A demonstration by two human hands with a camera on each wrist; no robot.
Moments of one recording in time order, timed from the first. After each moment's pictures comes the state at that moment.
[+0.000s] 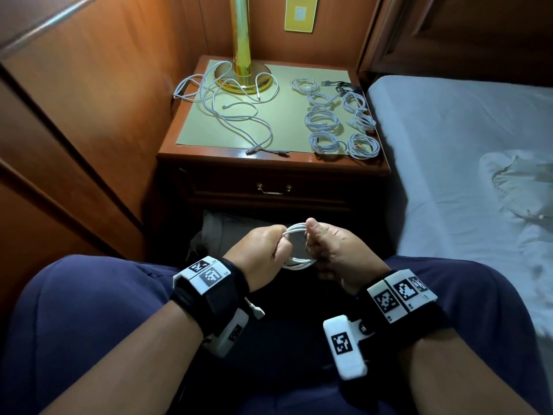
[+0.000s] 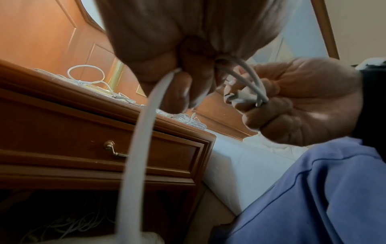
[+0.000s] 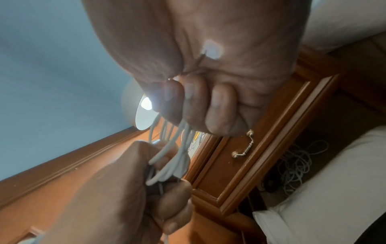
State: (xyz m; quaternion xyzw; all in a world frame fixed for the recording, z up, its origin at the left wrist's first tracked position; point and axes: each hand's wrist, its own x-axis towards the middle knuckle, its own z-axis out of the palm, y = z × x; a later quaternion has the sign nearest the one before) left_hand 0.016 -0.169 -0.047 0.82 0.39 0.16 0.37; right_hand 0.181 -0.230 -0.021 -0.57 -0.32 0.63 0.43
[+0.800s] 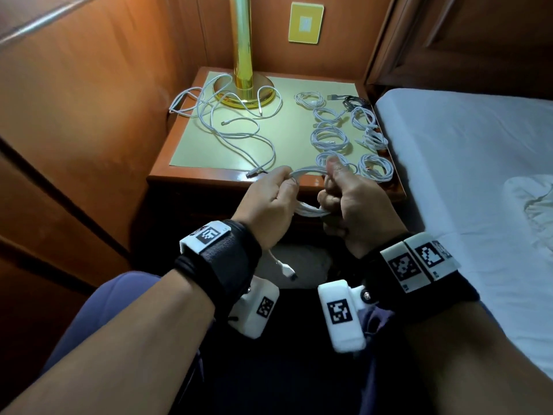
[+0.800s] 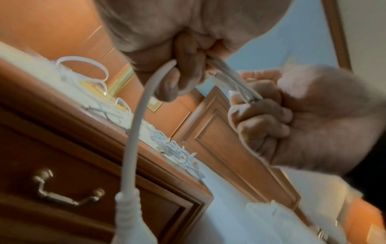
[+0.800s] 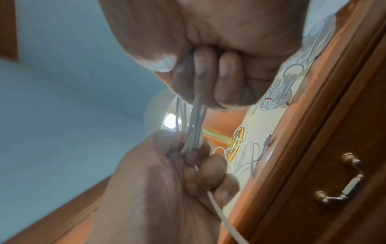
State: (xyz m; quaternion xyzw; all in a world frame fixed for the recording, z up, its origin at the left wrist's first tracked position) left_hand 0.062 -0.074 0.003 0.73 0.40 0.36 0.42; right_hand 0.196 -0.126 0.034 -0.58 -0.30 0.53 0.54
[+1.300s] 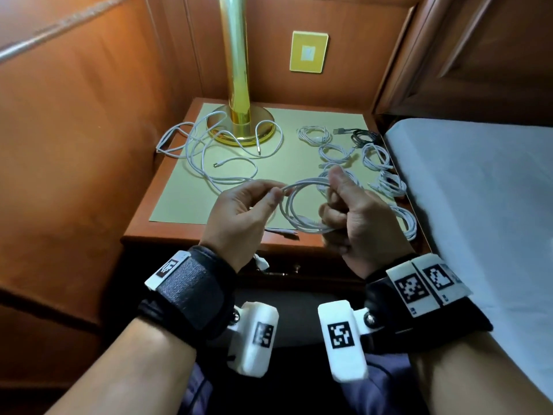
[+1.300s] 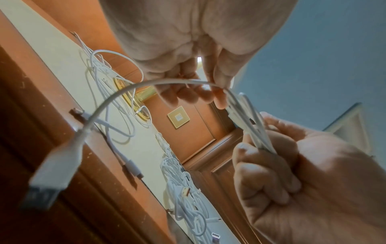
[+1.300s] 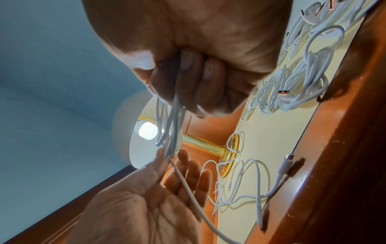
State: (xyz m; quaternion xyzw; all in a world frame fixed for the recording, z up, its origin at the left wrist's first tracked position) left_hand 0.069 0.030 -0.002 0.61 0.38 0.48 0.51; right_hand 0.224 -0.028 0.034 -0.53 -0.29 0.56 0.57
